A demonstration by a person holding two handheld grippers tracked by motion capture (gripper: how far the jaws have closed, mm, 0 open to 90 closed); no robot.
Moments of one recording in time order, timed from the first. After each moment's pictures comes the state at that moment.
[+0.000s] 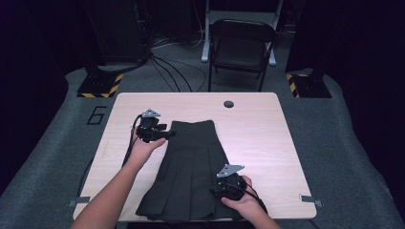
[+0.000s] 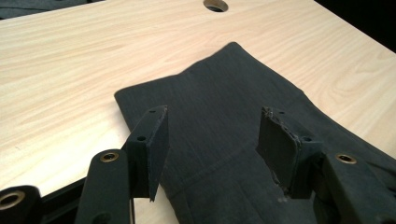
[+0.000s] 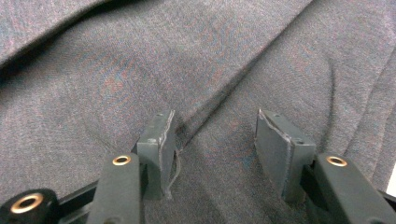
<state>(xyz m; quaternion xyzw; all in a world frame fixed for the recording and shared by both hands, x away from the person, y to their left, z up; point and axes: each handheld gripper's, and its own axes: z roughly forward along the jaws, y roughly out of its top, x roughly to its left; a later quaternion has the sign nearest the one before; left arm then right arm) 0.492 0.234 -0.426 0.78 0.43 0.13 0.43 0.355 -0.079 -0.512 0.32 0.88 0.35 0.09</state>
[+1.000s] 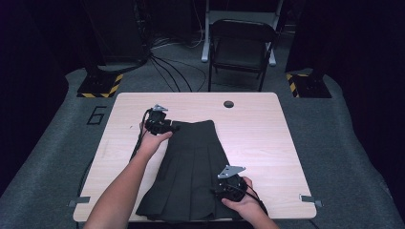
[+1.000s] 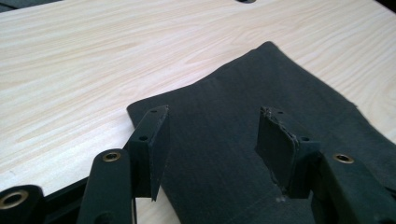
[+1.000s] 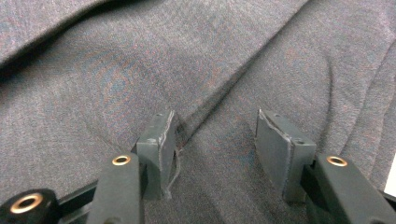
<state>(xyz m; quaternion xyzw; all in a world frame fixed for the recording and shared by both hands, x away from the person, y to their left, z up) 0.534 0.219 -0.449 0.79 0.45 0.14 0.39 0.352 -0.081 -0.513 0.32 0.87 0.35 0.10</state>
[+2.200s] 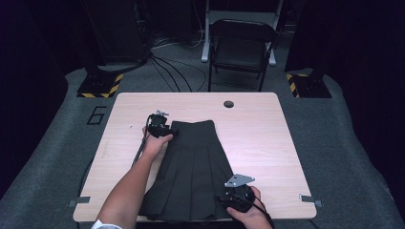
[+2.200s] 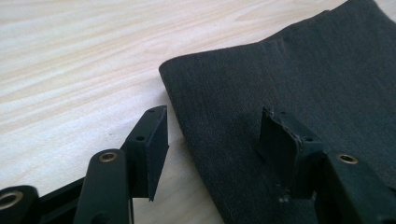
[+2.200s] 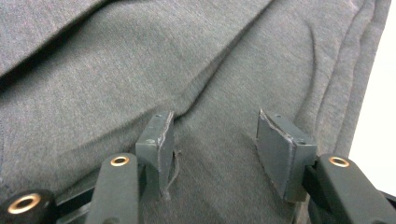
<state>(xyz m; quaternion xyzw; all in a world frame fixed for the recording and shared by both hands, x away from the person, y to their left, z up) 0.560 0.223 -0.506 0.78 0.49 0.14 0.36 0.316 -0.097 -0.506 0.36 0.85 0.36 0.12</state>
